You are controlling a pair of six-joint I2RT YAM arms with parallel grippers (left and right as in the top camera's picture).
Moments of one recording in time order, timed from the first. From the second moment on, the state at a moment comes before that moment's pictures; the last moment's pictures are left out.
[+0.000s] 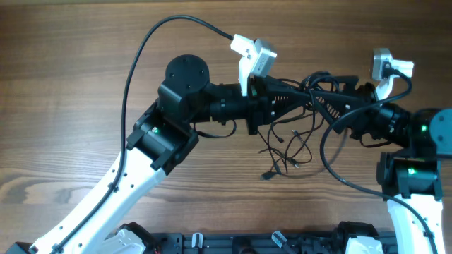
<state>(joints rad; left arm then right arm) -0.66 1.31 1.24 0.06 0.84 -0.58 -0.10 0.93 0.79 0.41 -1.21 0.93</state>
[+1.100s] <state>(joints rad) -0.67 1.33 1.25 -0.13 0.74 -0.50 -0.09 0.92 0.79 -0.10 -0.79 0.43</state>
